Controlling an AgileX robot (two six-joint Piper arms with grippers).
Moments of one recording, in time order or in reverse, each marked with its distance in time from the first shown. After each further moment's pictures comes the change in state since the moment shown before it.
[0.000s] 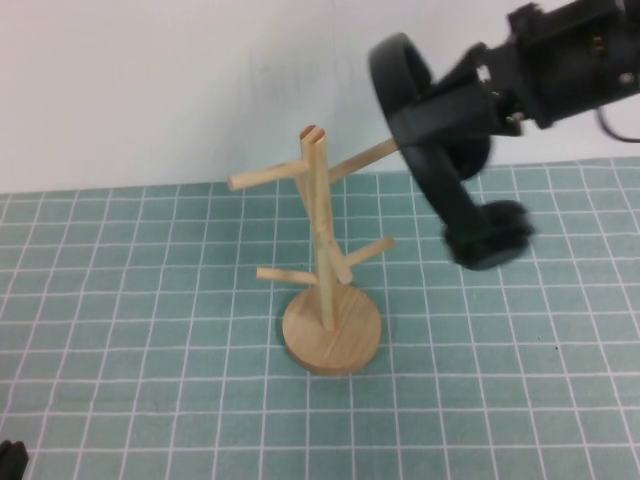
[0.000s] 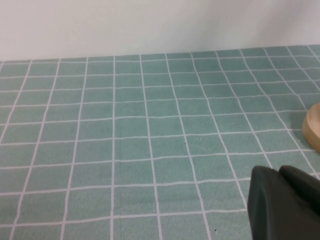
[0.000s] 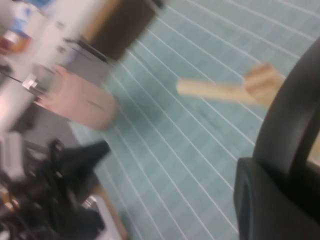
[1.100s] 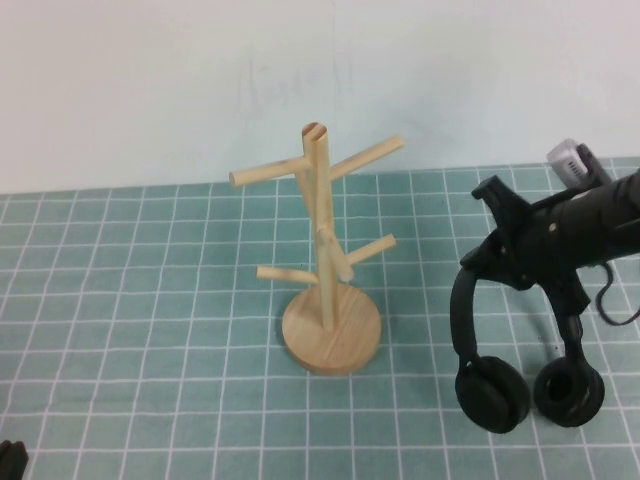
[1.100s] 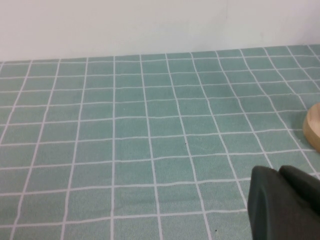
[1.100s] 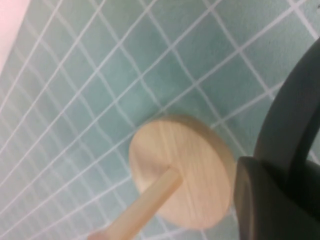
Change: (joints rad) right arm 0.047 0.226 0.479 -0.147 -0.824 0.918; left arm 0.000 0.000 0.000 0.002 0.000 0.000
